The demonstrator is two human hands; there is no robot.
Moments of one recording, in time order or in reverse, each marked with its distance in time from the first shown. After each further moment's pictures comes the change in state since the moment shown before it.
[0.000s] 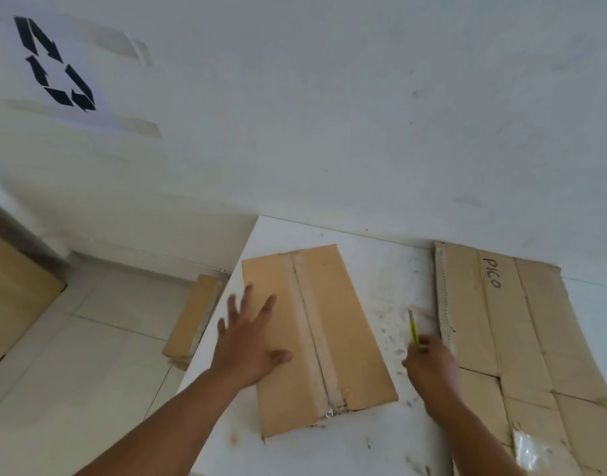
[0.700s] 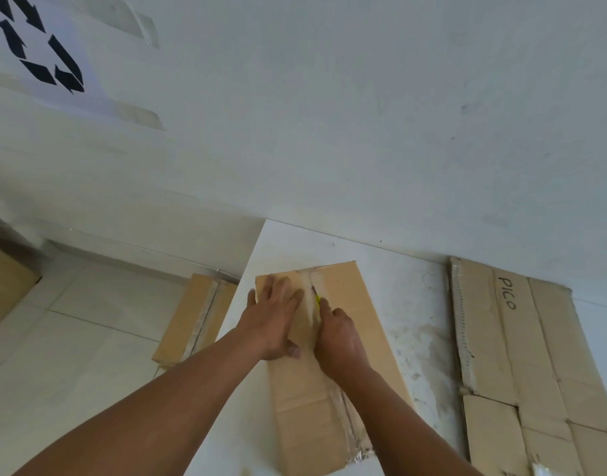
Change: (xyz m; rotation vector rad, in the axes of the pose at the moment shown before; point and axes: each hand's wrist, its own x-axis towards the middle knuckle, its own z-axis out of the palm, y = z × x) left_hand 0.089 -0.009 -0.048 0.194 -0.210 0.235; right_hand -0.016 -0.145 0.129 -0.547 -0.368 -0.441
